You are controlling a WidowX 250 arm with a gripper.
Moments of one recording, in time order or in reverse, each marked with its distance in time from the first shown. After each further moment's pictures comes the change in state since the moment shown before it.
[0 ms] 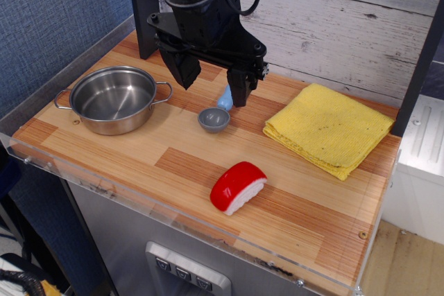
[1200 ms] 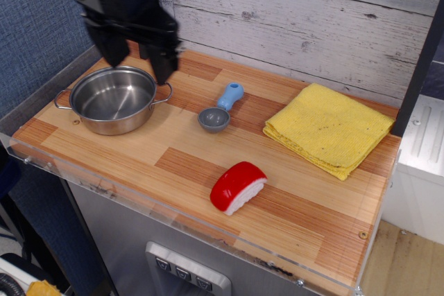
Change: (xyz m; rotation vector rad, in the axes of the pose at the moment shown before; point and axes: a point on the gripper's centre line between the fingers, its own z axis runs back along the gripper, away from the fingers) arm -0.011 0.081 0.007 0.047 0.075 -0.025
